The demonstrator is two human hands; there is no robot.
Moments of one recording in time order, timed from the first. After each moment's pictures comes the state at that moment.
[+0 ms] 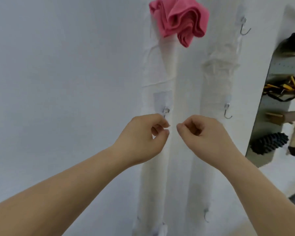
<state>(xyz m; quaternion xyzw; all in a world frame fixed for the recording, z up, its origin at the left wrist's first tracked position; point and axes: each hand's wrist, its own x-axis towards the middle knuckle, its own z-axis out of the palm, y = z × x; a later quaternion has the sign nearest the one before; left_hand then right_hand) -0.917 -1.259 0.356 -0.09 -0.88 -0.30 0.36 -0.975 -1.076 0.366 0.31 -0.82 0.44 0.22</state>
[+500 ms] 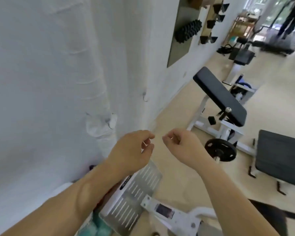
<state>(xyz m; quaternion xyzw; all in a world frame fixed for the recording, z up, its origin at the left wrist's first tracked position) -0.803 -1.157 0.077 -0.19 -0.92 -0.34 -0.01 -0.793 -0.961 0.087 -0.05 -0.93 0.37 -0.03</state>
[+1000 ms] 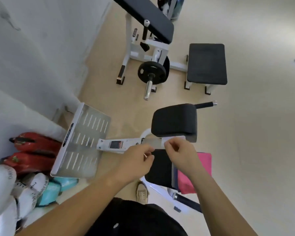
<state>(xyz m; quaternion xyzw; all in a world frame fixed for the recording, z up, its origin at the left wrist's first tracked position) -0.568 -0.904 -0.095 -0.26 -0.83 -0.34 -0.35 -0.481 -0.743 -0.069 -0.36 -0.84 0.39 -0.07</state>
